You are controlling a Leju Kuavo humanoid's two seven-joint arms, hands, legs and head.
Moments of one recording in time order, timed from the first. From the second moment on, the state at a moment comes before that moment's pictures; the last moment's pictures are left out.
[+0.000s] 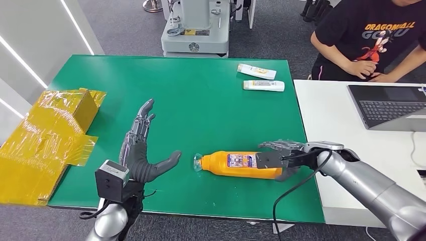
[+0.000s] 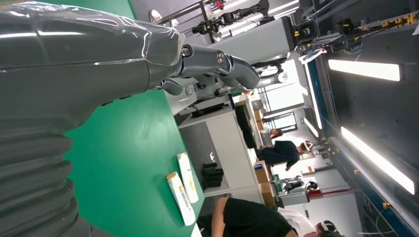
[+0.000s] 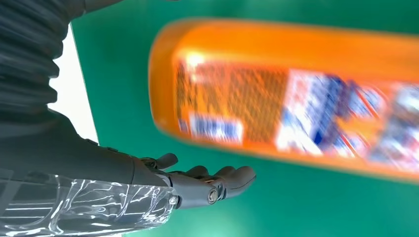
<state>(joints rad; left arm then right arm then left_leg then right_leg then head) -0.12 -0.06 -0.42 -1.55 -0.22 0.21 -0.28 -0.81 -0.55 1.11 -1.13 0.11 0.53 -0.11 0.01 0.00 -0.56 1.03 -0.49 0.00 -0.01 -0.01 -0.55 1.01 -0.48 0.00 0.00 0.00</state>
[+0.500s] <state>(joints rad) -0.12 -0.06 -0.42 -1.55 -0.22 0.21 -0.28 -0.69 -0.57 1.07 -1.14 0.16 0.46 -0.12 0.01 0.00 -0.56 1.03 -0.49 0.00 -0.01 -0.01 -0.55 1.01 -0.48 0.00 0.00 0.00</state>
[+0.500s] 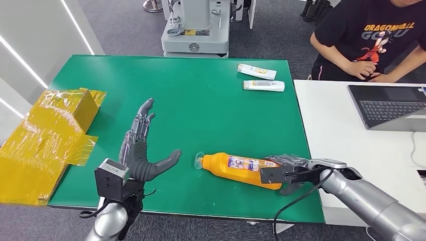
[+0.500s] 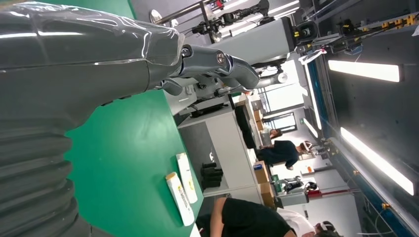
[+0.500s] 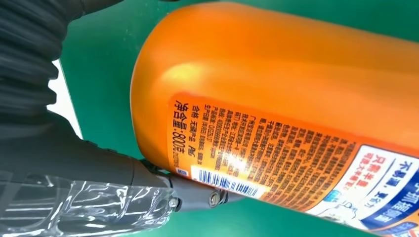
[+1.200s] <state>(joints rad) -0.12 -0.06 -0.42 -1.55 -0.22 0.22 -0.28 -0.83 -0.57 0.97 -1.14 0.29 0.45 -0.11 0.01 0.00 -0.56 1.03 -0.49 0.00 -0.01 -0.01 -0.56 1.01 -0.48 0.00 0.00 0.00</state>
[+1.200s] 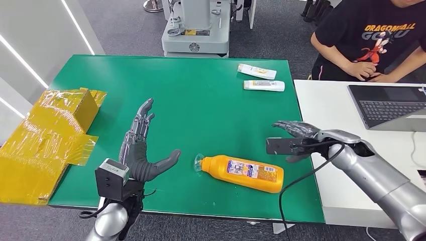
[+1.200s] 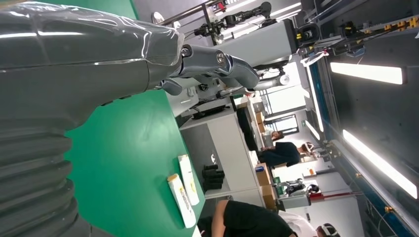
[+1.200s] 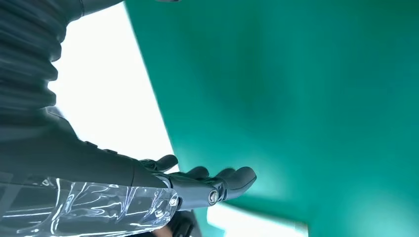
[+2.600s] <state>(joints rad) -0.14 -0.06 -0.42 -1.53 -0.20 0.23 -0.28 -0.88 -0.42 1.07 -1.09 -0.07 0.62 -0.15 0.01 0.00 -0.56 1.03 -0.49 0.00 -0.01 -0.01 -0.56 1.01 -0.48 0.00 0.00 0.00</state>
